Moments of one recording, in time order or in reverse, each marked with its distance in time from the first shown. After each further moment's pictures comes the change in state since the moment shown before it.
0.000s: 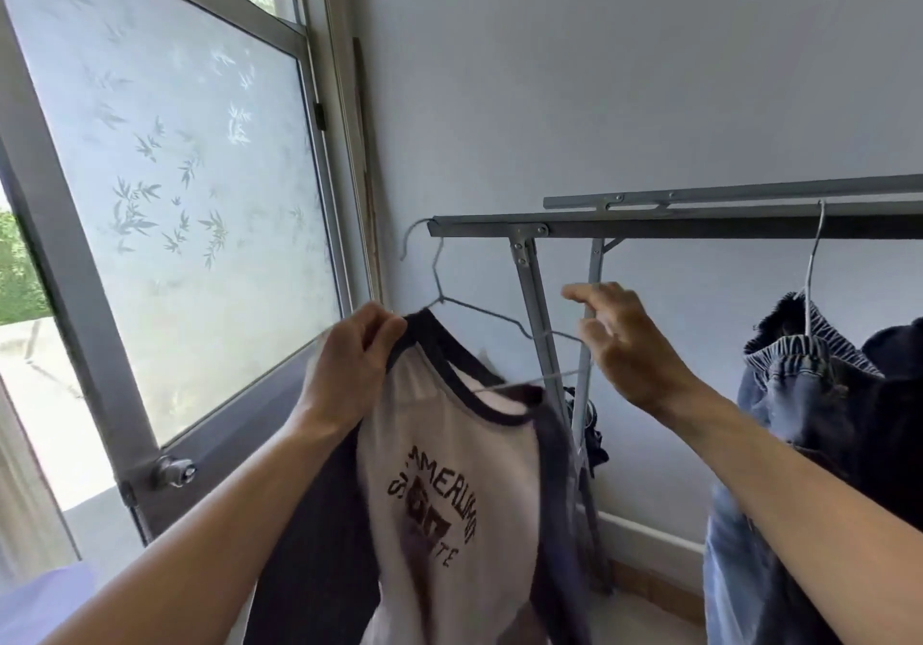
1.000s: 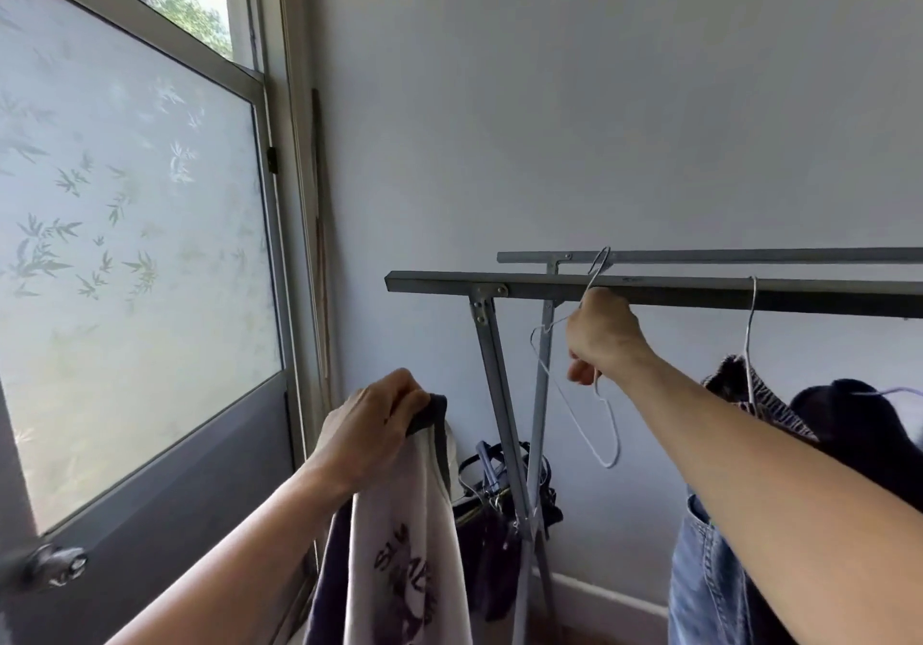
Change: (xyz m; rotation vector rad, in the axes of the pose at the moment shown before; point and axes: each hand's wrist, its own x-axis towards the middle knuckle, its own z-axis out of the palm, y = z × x) left_hand 0.022 0.004 0.049 0.134 -0.287 0.016; right_hand 0.081 -0.014 -0.030 -0.263 0.140 0.514
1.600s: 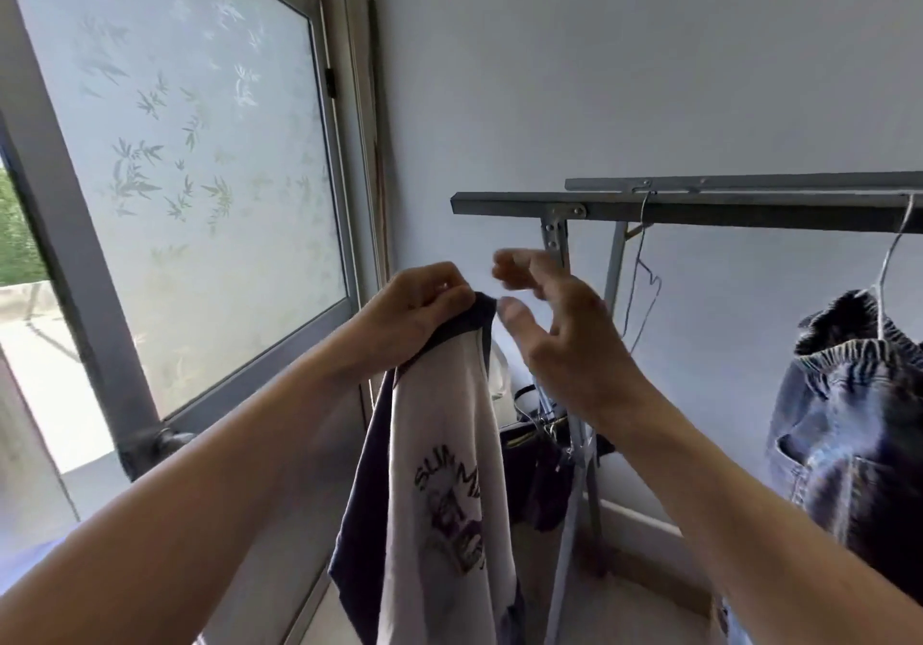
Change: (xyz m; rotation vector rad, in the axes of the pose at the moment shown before) left_hand -0.002 0.010 -0.053 -0.346 -0.141 0.097; right_hand -0.114 -0.030 0.059 0.493 -0.138 -0.694
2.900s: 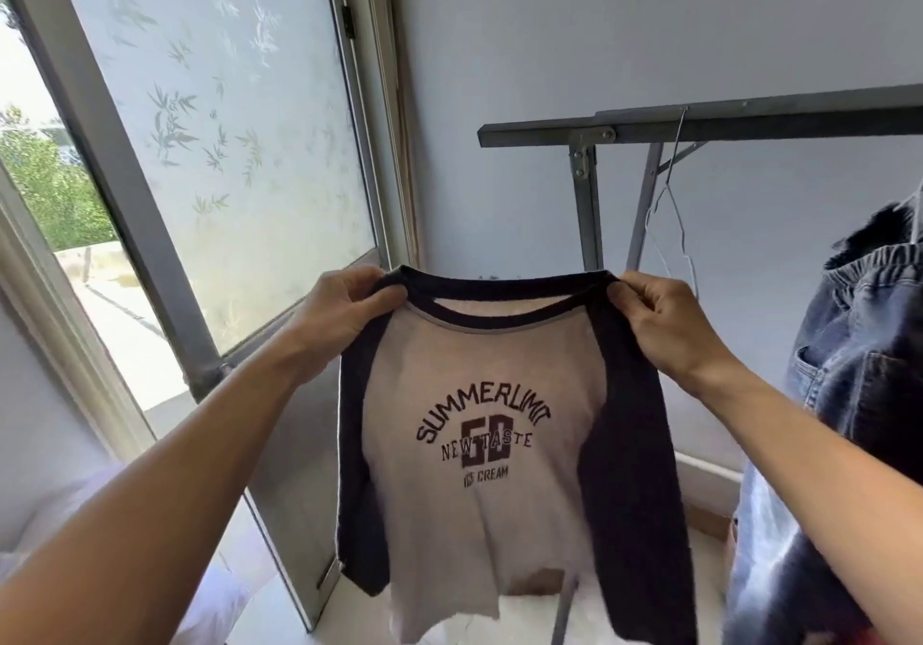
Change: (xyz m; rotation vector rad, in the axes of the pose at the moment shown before) left_hand -0.088 -0.049 -0.037 -0.208 0.169 -0.410; right_hand -0.056 0.074 -0.019 0.141 -0.015 0.404
